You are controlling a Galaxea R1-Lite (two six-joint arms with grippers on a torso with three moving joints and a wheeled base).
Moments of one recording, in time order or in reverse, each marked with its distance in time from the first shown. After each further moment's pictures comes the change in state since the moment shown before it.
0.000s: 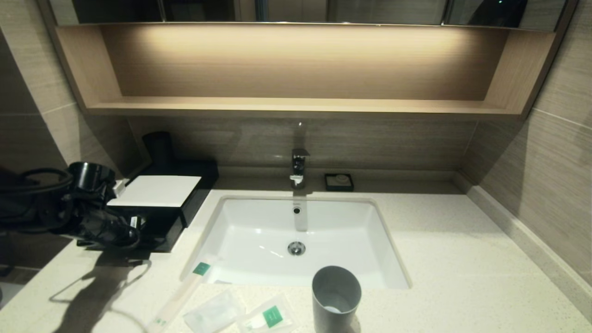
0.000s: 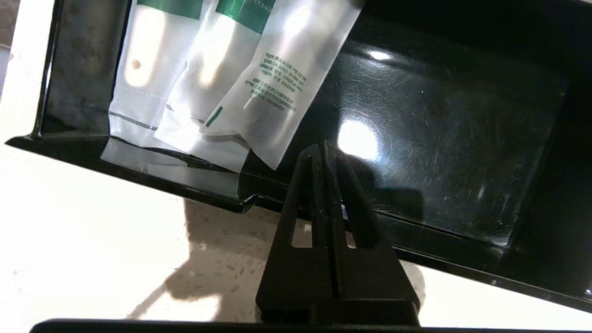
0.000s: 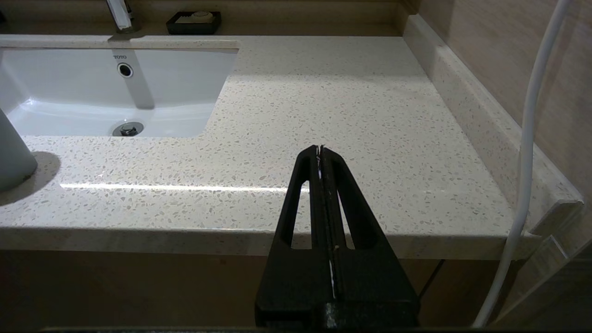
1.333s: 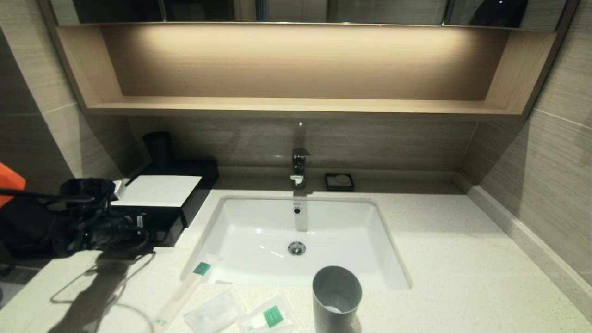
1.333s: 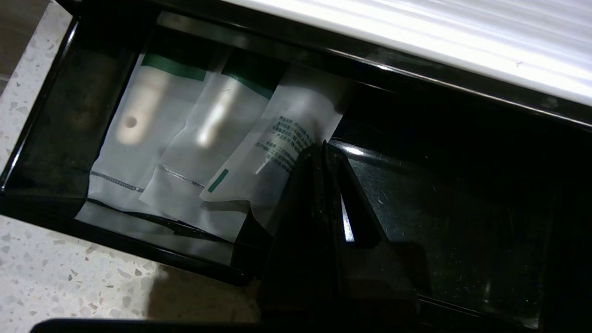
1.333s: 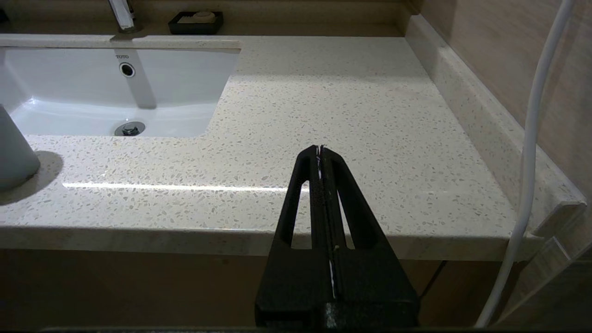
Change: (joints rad) left arm 0.014 0.096 0.171 -0.522 -0.044 -0.027; right arm 0.000 0.000 0.000 0.000 0.000 0.000
